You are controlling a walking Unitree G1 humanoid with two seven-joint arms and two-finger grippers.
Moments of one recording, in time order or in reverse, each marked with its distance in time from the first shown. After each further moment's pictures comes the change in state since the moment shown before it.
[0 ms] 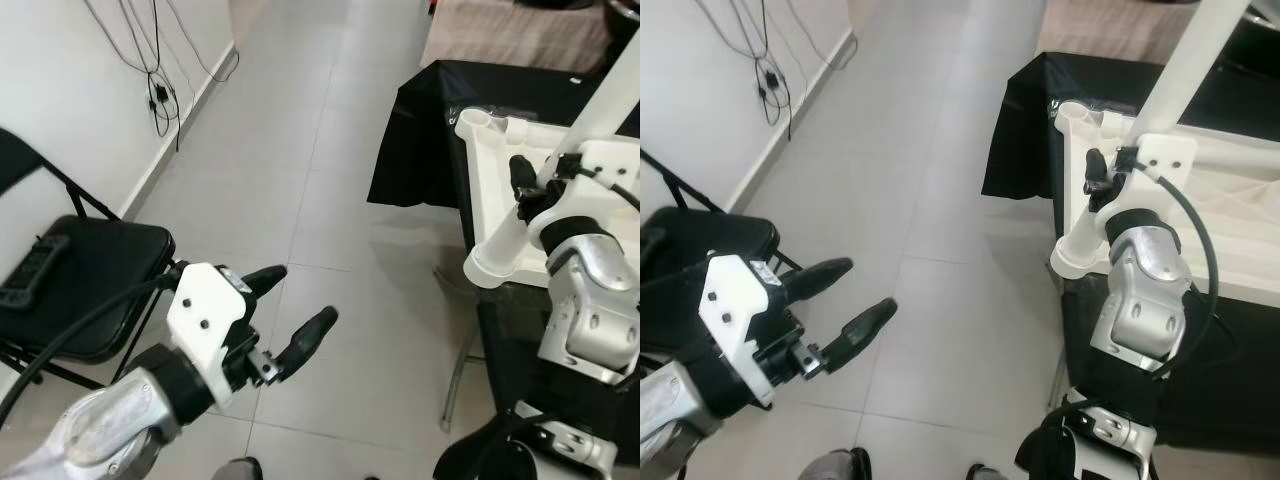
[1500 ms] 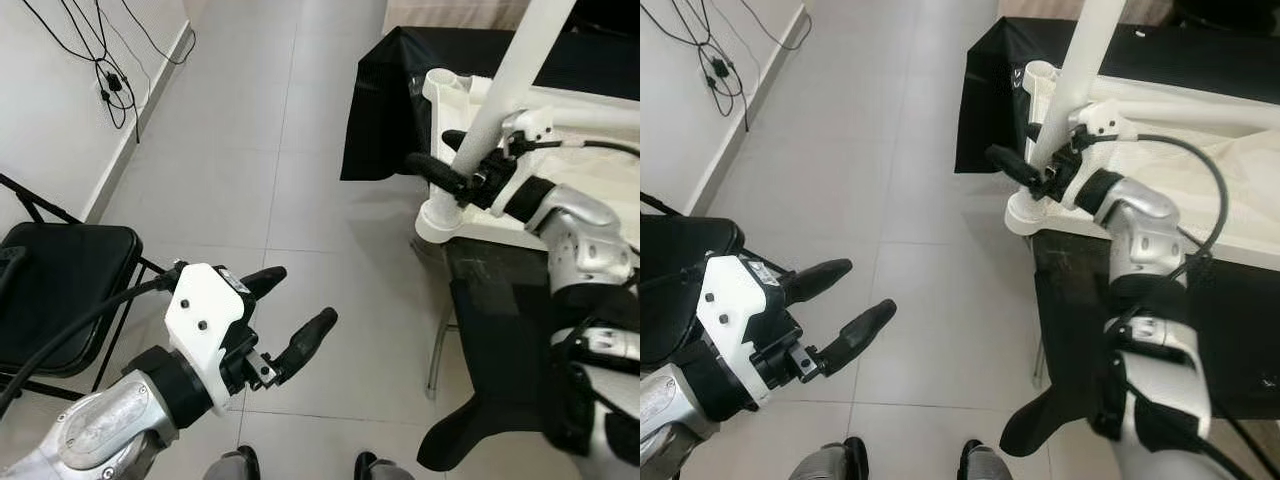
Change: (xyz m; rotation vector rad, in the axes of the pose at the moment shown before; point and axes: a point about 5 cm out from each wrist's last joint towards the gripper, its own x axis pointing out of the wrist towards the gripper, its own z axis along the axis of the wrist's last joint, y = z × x) left arm -0.006 -0.004 -0.001 -0.039 0.023 0.000; right arm 0.053 0.012 0.016 -0.026 -0.067 0.899
